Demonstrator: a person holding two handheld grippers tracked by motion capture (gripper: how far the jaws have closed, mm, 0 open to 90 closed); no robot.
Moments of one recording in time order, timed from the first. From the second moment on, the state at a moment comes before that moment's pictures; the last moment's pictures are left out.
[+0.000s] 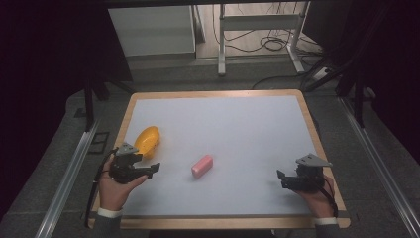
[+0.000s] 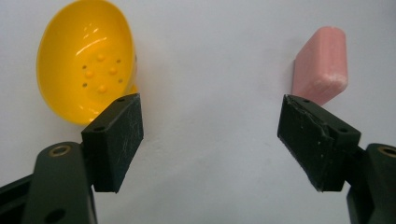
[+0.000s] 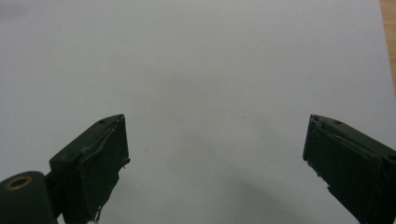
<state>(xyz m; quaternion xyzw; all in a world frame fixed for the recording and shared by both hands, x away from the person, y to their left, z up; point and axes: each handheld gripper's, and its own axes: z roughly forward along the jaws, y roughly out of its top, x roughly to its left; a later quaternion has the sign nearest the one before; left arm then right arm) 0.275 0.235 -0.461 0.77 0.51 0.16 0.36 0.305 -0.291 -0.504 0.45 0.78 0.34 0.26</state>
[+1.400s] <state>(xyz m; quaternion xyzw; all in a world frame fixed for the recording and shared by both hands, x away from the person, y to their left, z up) 0.296 0.190 -0.436 0.80 0.46 0.14 0.36 0.302 -0.297 -0.501 0.47 0.77 0.34 0.27</state>
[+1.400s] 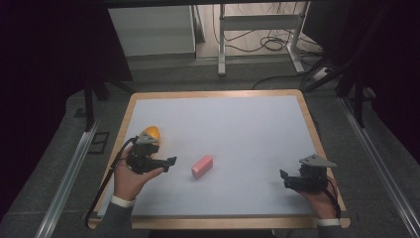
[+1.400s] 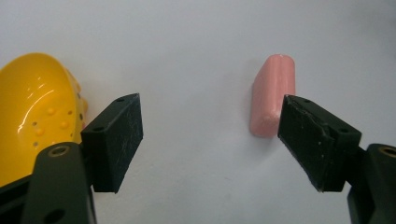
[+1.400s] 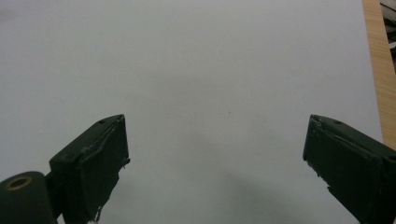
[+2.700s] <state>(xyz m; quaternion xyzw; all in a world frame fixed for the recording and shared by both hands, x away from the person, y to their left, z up) 0.326 0.118 -0.439 0.85 0.41 0.11 0.32 0.303 -0.296 -0.504 0.47 0.77 0.33 0.27</state>
